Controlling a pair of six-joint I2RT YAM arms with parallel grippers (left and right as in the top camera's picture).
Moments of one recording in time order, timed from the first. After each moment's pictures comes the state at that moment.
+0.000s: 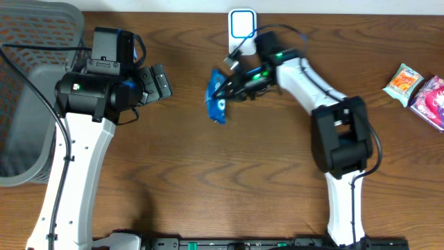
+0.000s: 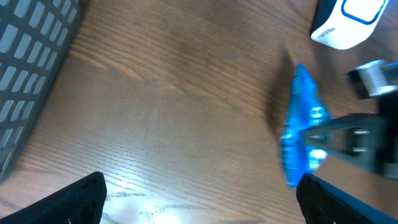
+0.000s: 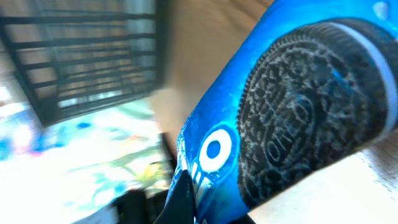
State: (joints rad) left arm -0.14 1.45 1.58 -1.18 -0.02 -0.45; right arm 0.33 2.30 1.79 -0.78 -1.19 0.24
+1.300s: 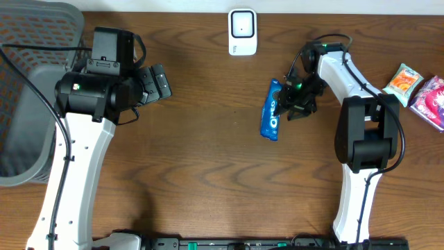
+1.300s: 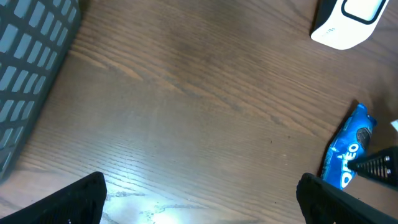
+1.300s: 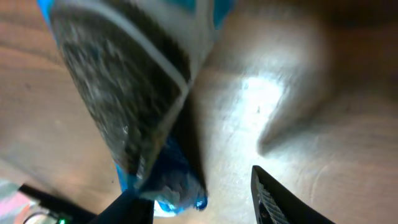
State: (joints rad) left arm -0.14 1.45 1.58 -1.18 -0.02 -0.45; right arm 0.11 2.30 1.78 -1.25 -0.42 0.16
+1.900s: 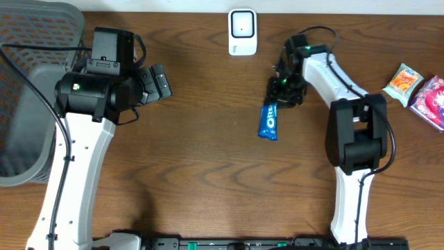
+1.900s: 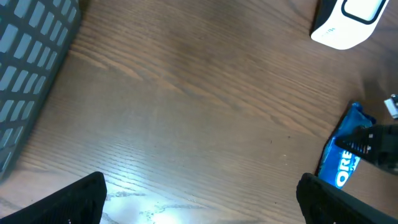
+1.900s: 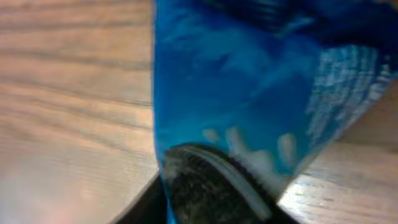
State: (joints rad) left arm -0.14 1.45 1.58 -1.18 -0.02 -0.45; right arm 0.21 2.30 1.78 -1.03 -0.33 0.31
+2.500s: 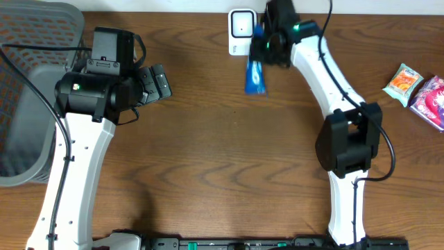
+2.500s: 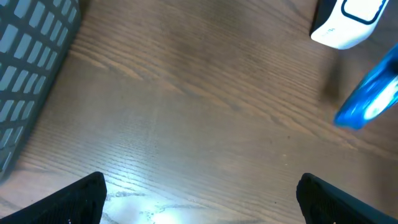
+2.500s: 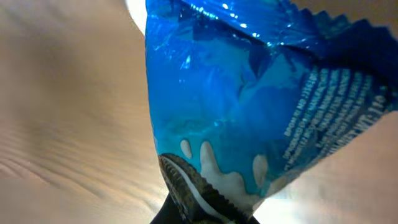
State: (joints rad) left arm -0.14 1.45 1.58 -1.18 -0.02 -0.45; right arm 0.30 2.29 2.14 -0.87 -0.22 0.37
